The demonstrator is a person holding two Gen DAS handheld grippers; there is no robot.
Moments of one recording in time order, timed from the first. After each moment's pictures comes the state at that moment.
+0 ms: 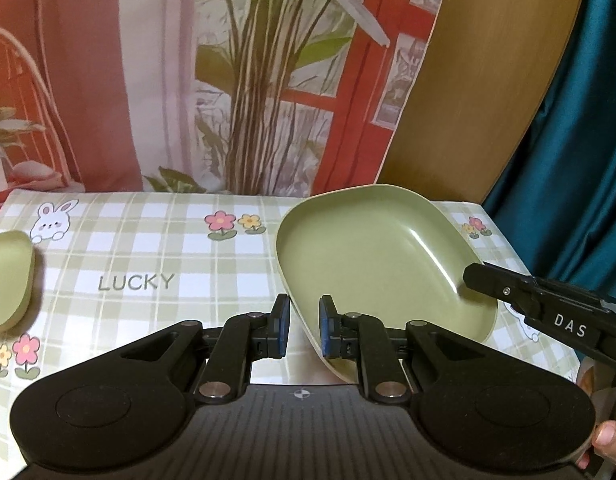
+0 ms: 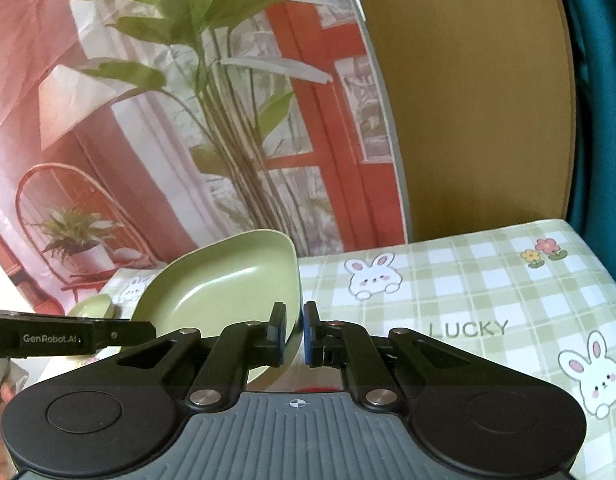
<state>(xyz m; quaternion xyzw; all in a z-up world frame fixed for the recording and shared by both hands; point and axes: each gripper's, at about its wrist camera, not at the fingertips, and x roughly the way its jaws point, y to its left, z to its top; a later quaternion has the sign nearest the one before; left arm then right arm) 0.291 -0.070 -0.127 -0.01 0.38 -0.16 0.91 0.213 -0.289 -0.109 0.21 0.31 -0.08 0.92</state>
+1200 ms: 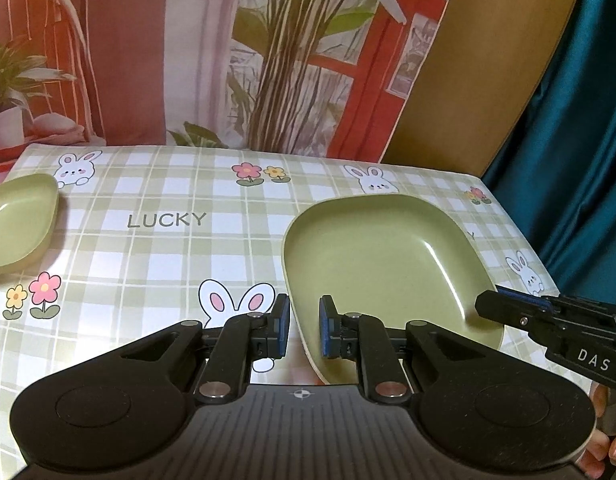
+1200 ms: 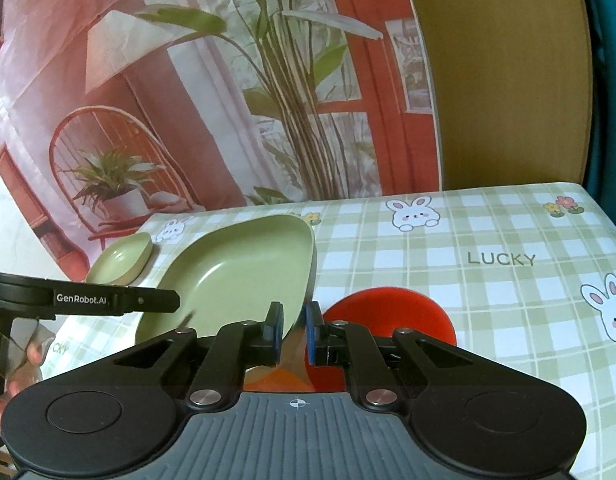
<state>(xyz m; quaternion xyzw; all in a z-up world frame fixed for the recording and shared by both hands) 0.248 -0.022 -0.152 -0.02 0.40 -0.17 0.90 0.171 -0.221 -0.113 0.20 0.35 -0.05 0.92</state>
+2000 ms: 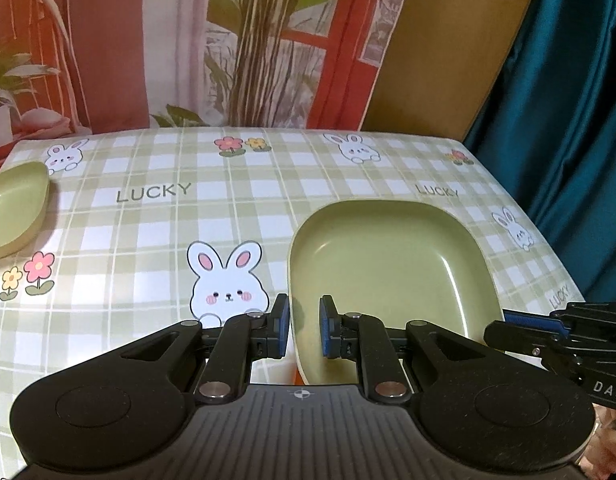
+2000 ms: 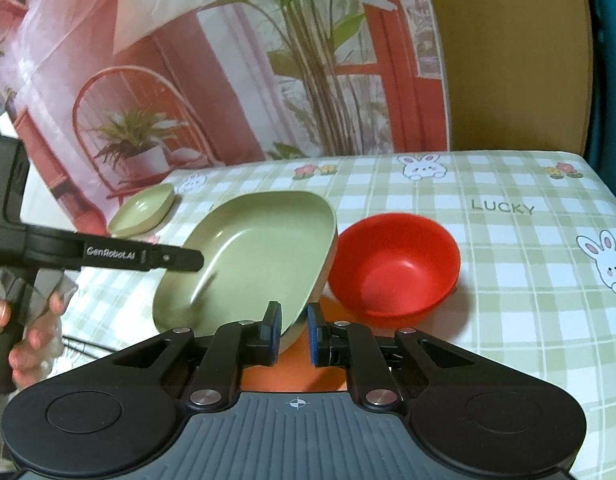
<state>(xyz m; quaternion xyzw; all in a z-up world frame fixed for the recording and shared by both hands) 0.217 -0.024 -0.165 0.01 0.42 -0.20 0.89 0.118 -0.193 -0.119 0.18 0.39 -0.01 0.90</state>
